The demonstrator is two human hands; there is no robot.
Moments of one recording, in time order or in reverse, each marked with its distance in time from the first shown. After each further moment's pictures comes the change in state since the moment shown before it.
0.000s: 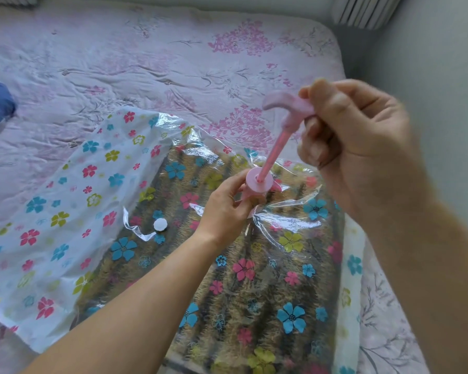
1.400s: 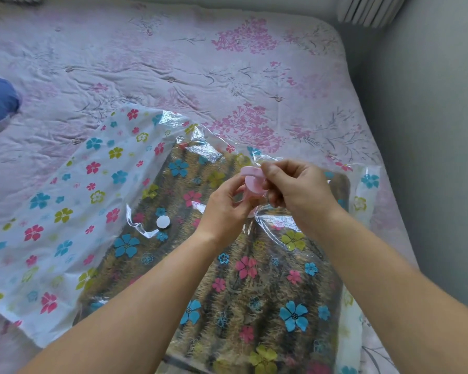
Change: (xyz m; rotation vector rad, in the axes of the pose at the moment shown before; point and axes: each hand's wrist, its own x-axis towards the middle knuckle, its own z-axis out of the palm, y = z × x) left_hand -0.004 -0.007 -0.003 -0.107 0.001 -0.004; right_hand -0.019 0.080 -0.006 -0.333 0.177 0.432
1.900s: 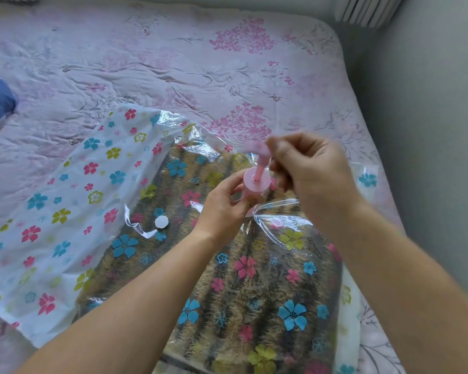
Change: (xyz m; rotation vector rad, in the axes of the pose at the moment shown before) left_hand 0.000 0.001 0.000 -0.023 0.009 -0.001; right_hand -0.007 -0.030 -0.003 0.062 -0.038 -0.232
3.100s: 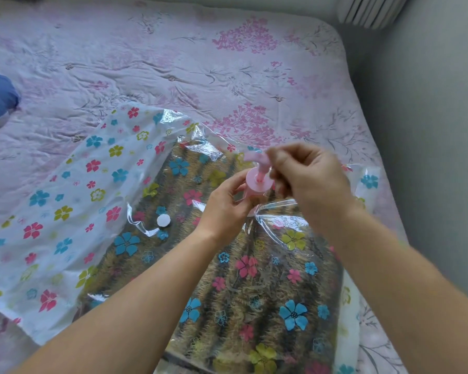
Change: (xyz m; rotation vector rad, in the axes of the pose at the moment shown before) left_hand 0.002 -0.006 -0.002 -0.008 -0.018 0.008; right_hand -0.003 0.007 0.003 -0.044 0.020 0.093
